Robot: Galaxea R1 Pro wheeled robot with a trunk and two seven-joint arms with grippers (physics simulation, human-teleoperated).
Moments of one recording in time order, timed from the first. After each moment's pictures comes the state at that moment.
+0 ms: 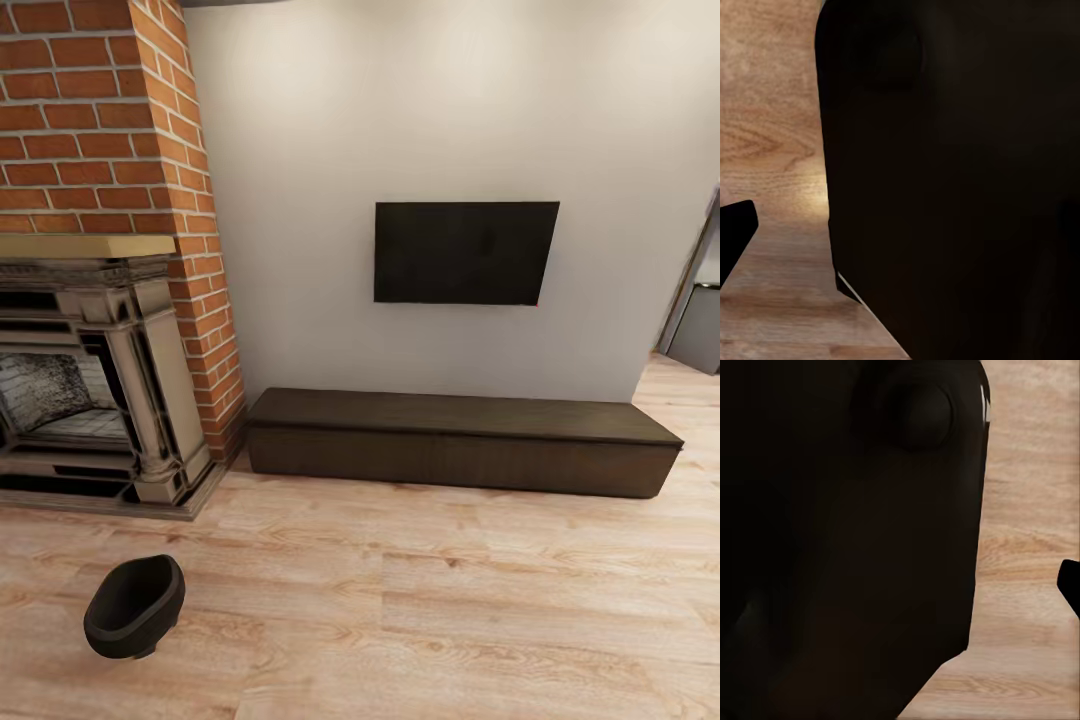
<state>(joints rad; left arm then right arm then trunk) 0.00 0.00 0.00 0.00 0.00 0.00 0.00 0.00 0.00 0.00 0.00 0.00 0.00 0.00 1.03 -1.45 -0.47</state>
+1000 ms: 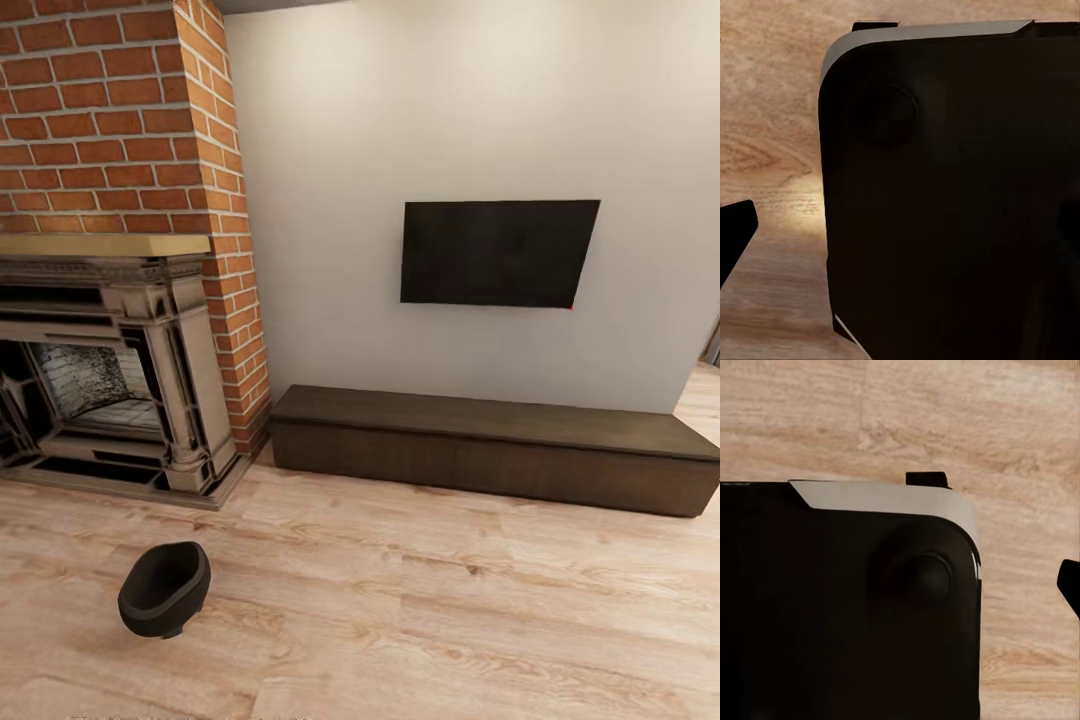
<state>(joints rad) -0.01 0.00 0.00 -0.05 0.00 -0.02 0.00 -0.07 0.01 0.00 -0.03 -0.01 -0.13 0.00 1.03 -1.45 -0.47</state>
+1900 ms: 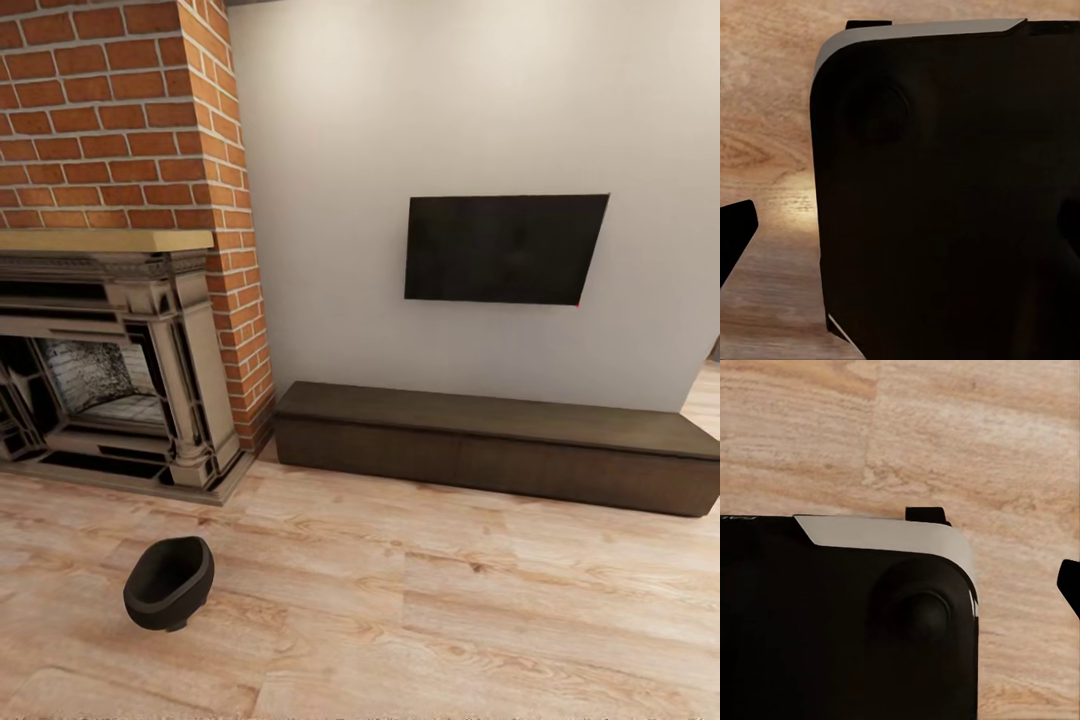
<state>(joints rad) -0.01 -0.01 0.00 -0.06 0.00 -0.02 -0.01 -0.07 0.00 0.00 -0.03 0.00 -0.23 0.00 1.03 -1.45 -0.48</state>
